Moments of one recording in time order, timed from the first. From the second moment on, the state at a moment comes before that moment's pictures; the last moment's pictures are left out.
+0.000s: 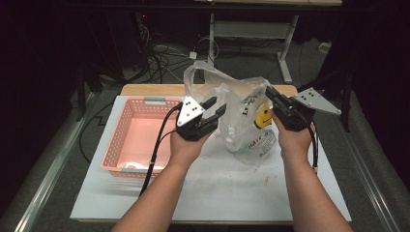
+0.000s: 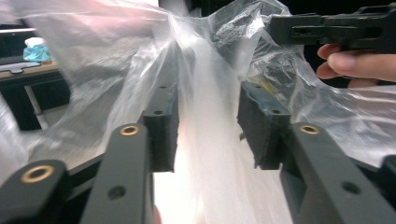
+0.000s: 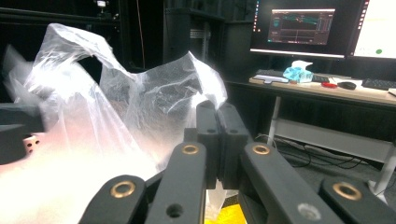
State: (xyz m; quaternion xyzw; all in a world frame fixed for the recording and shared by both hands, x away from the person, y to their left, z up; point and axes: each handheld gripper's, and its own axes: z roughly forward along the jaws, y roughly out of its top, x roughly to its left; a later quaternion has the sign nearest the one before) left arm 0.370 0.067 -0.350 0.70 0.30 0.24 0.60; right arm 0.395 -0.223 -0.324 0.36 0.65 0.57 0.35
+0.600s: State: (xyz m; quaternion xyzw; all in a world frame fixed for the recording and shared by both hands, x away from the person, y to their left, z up) left arm 0.343 0.096 -0.374 0.71 0.34 0.22 0.58; right arm 0.365 -0.230 -0.308 0.33 0.64 0.59 0.36
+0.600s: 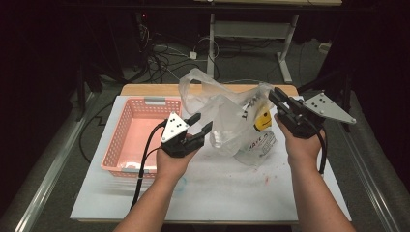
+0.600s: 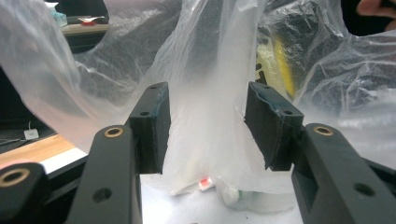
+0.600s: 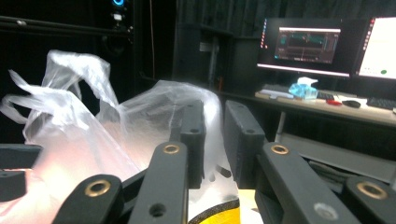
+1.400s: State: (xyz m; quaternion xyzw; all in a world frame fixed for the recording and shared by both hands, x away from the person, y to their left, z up) left arm 0.310 0.116 -0.384 0.72 0.34 0.21 0.57; right arm 0.342 -0.238 -0.335 0.32 0.68 0.57 0.34
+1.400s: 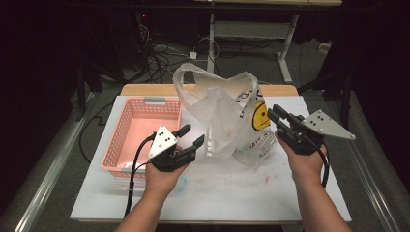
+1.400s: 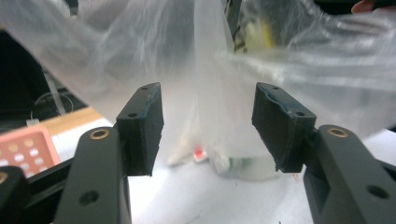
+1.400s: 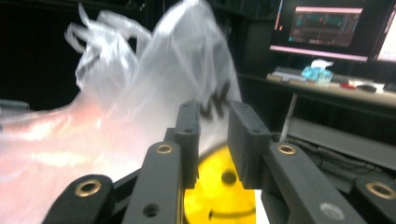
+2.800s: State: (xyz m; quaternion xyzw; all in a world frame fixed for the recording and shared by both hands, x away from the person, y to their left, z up) left arm 0.284 0.070 -0.487 0.80 0.32 0.10 0.50; right arm 0.288 -0.291 -0.468 0.38 0.75 0.48 0.26
